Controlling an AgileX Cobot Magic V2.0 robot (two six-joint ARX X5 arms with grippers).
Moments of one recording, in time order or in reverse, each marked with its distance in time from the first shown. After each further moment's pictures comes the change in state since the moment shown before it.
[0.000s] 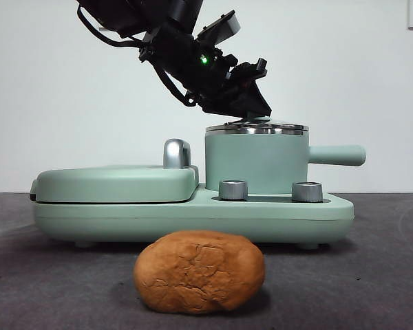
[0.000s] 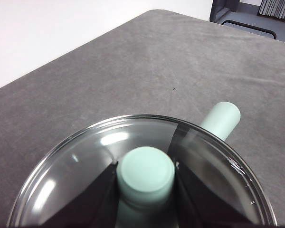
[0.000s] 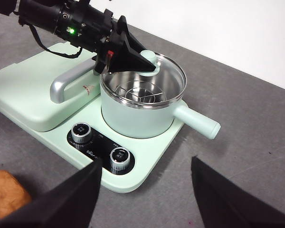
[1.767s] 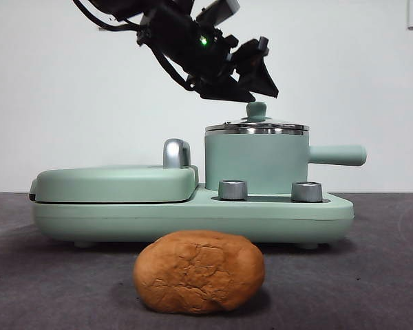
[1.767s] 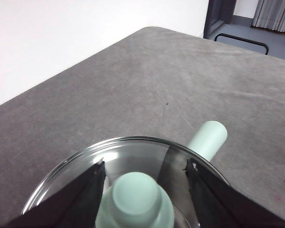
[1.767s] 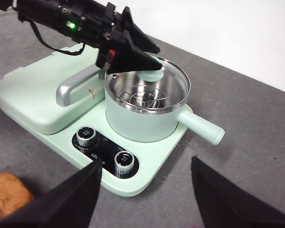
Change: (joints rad) left arm -0.011 -0.037 -0.005 0.015 0.004 -0.008; right arm 0.000 0.000 0.000 0.010 -0.023 0.000
